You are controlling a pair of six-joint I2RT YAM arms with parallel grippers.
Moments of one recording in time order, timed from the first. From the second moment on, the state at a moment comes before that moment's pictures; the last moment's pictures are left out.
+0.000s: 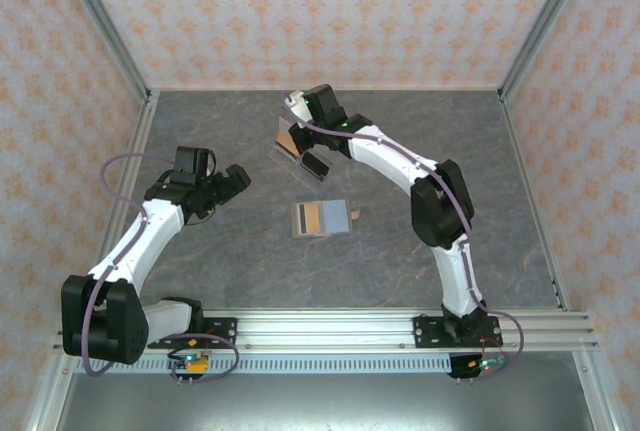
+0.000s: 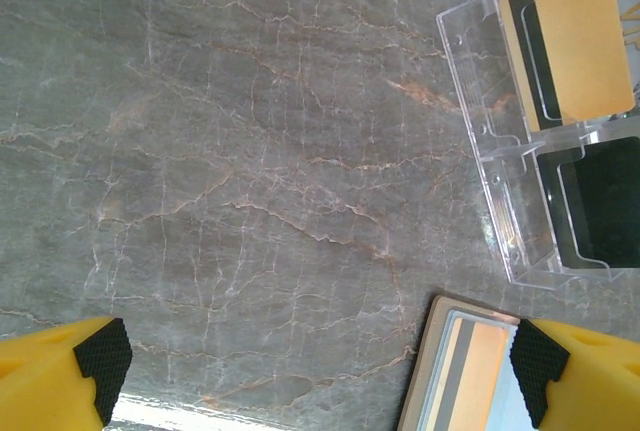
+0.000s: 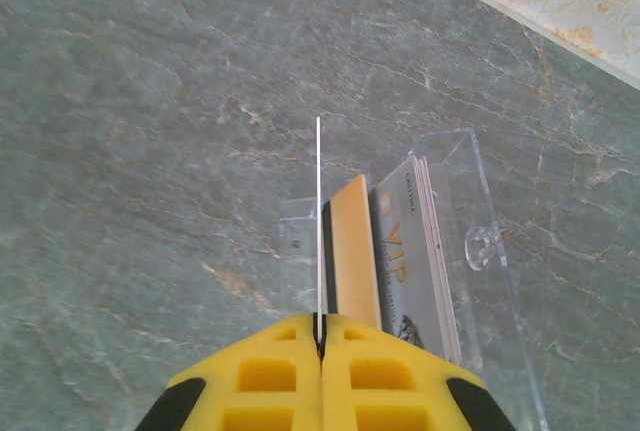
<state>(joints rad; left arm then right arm) -0.06 1.21 0.83 -0.57 0.14 -0.72 0.65 2.14 1.87 -0.42 -0.12 -0.10</state>
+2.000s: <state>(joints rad) -0.06 1.25 0.83 -0.57 0.27 -0.72 0.63 2.01 1.89 -0.68 0.01 0.23</state>
